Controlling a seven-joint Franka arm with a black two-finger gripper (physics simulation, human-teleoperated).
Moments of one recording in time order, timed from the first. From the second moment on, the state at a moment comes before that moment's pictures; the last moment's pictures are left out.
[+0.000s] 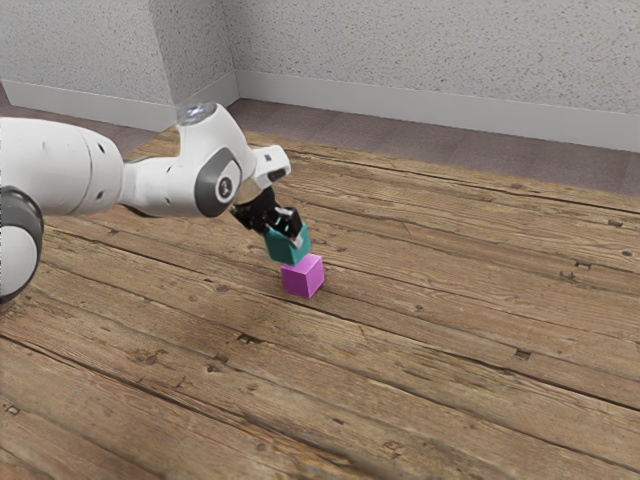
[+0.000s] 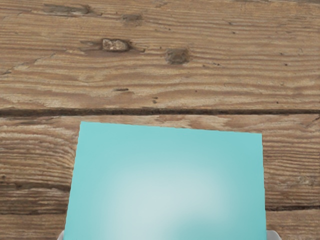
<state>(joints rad) 0.00 0.46 0.01 -1.72 -0.18 2.52 0.11</state>
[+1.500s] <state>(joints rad) -0.03 0.47 0.01 -1.69 -0.16 2.48 0.14</state>
